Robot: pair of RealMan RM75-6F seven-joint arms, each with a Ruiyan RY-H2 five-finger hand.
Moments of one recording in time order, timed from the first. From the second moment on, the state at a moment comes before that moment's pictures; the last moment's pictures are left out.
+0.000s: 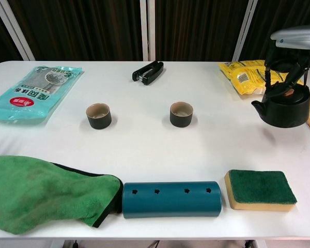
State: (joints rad) left arm -0.10 -1.33 0.06 -1.39 1.63 1.47 -0.01; right arm 0.79 -1.21 0.07 -1.53 -1.14 0.82 -0.17
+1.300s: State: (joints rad) left arm -0.11 -1.32 0.06 -1.40 1.63 1.47 0.00; right arm 0.70 -1.28 0.09 -1.47 -1.32 0.95 -0.10
